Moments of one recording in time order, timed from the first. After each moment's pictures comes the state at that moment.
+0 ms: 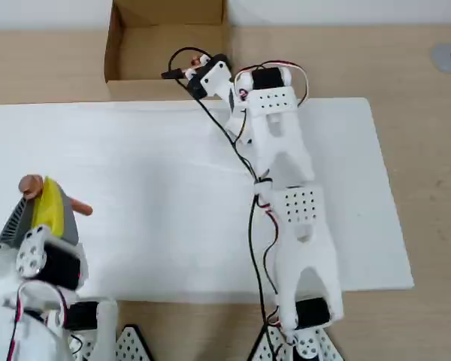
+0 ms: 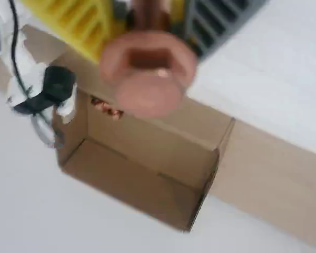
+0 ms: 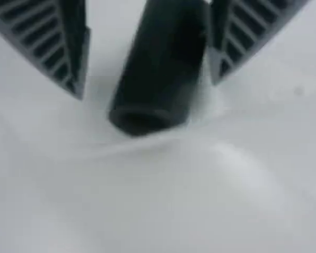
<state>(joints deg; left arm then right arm) -8.2 -92.7 30.7 76.6 15.5 -14.2 63.1 -66.2 93.1 27.8</state>
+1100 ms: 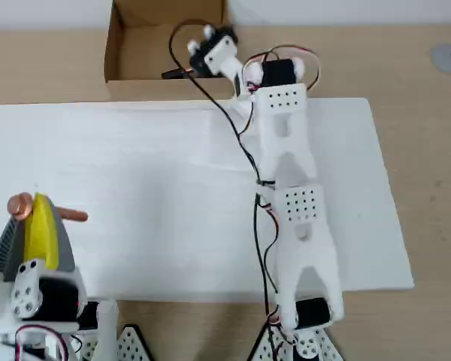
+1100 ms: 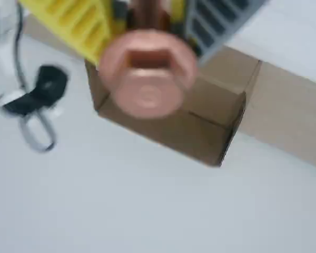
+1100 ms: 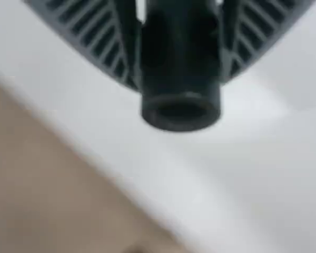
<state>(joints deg) -8.2 -101.8 33.8 71.9 15.5 -13.8 61.7 -90.1 97.7 27.8</state>
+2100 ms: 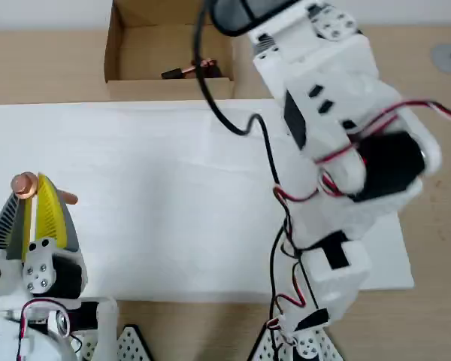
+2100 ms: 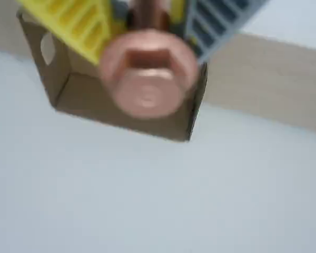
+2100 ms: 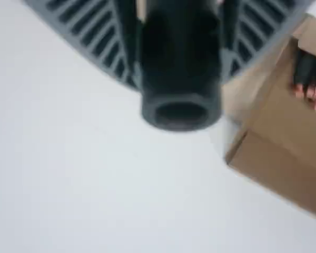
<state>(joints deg) -8.2 -101.9 40.0 65.4 3.6 -17.1 13.7 -92.3 101.8 16.7</state>
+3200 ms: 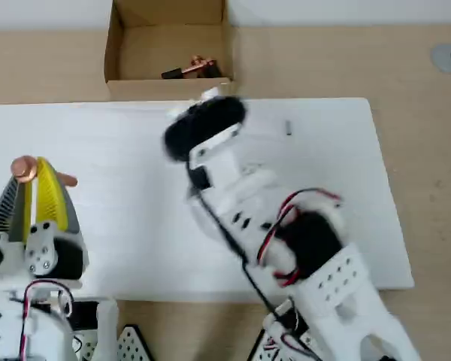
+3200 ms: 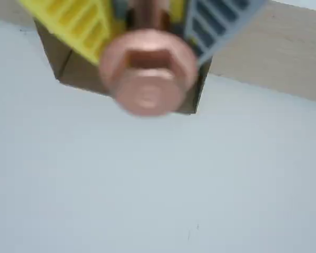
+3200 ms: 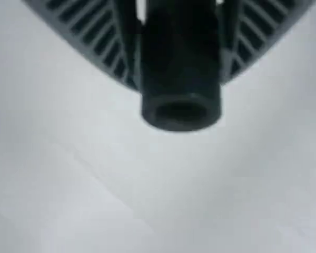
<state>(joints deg) -8.2 -101.9 46.0 55.7 3.6 -42.3 -47.0 27.1 74.2 -11.8</state>
